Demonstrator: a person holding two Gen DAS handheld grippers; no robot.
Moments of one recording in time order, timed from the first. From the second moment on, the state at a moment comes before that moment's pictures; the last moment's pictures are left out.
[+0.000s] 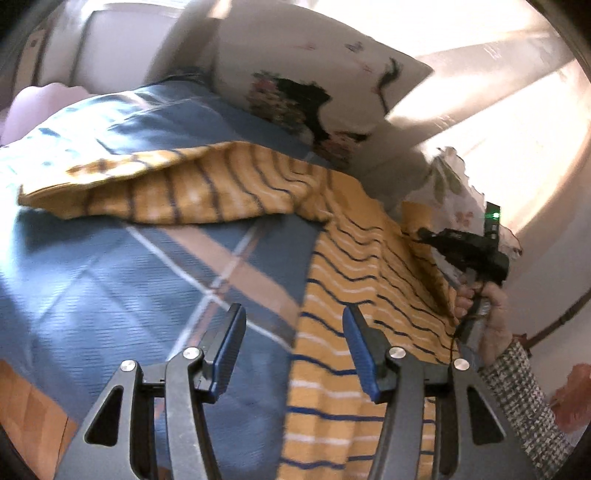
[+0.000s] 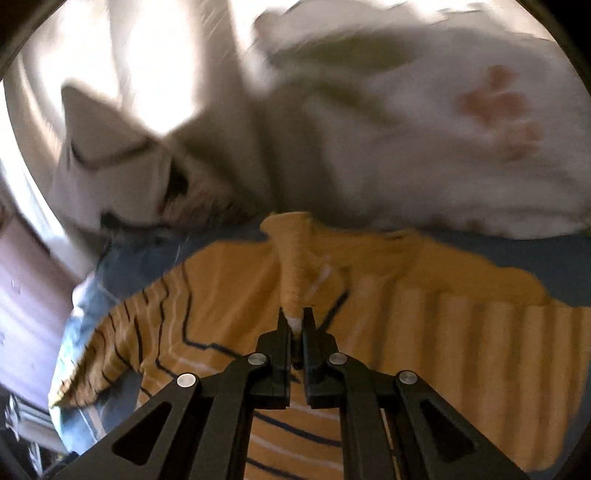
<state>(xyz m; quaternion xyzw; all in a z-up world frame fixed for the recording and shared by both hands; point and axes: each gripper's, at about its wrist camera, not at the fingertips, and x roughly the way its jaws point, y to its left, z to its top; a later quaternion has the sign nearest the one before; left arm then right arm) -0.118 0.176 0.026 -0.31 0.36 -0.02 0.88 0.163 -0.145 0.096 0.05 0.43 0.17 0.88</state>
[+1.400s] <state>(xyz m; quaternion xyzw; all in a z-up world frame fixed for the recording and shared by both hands) -0.068 0.362 0.009 -0.22 0.38 0.30 0.85 0.053 -0.089 0.086 -0.03 0.42 0.32 0.85</state>
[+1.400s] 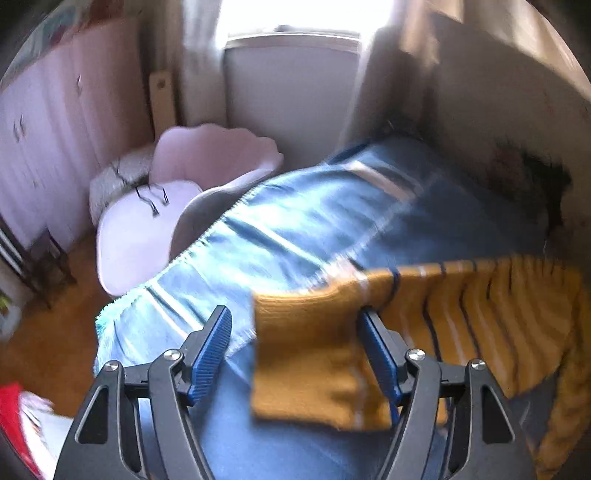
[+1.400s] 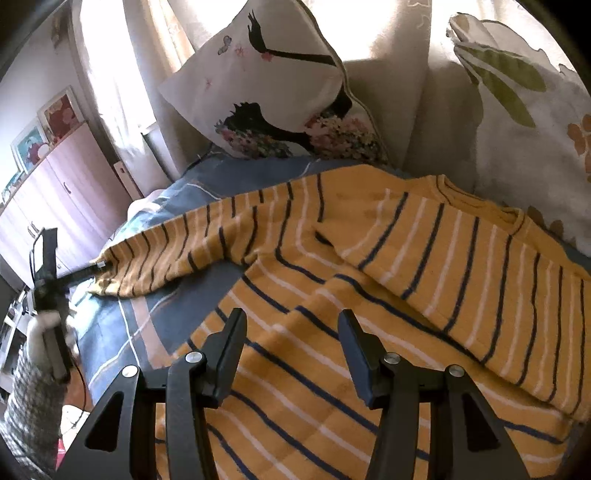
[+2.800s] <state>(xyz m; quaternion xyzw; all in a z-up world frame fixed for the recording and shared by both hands) -0.021 0.221 0.134 -0.21 0.34 0.03 0.92 0.025 -0.167 0.092 0.02 0.40 0.29 0.87</state>
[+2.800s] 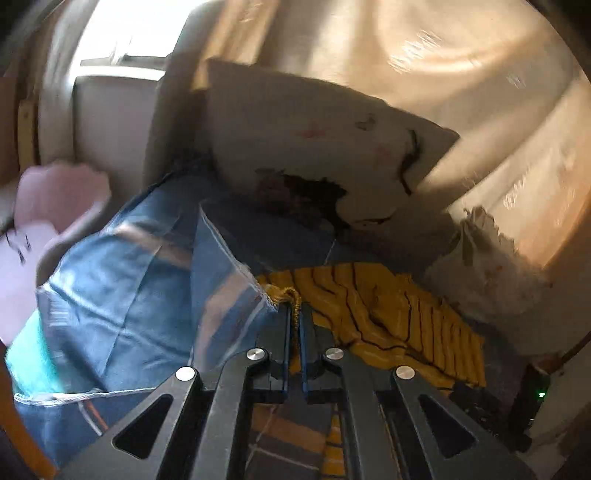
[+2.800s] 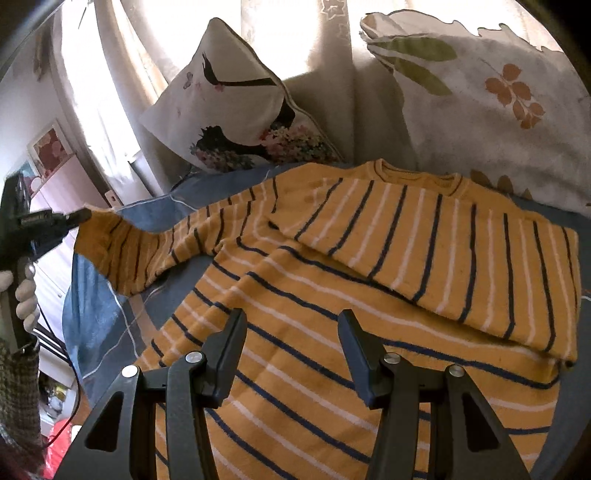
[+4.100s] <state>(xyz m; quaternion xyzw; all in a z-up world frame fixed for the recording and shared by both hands) -0.164 0.347 -0.007 -0.26 0.34 0.31 0.85 -0.044 0.206 0.055 -0.27 0.34 0.48 0.76</state>
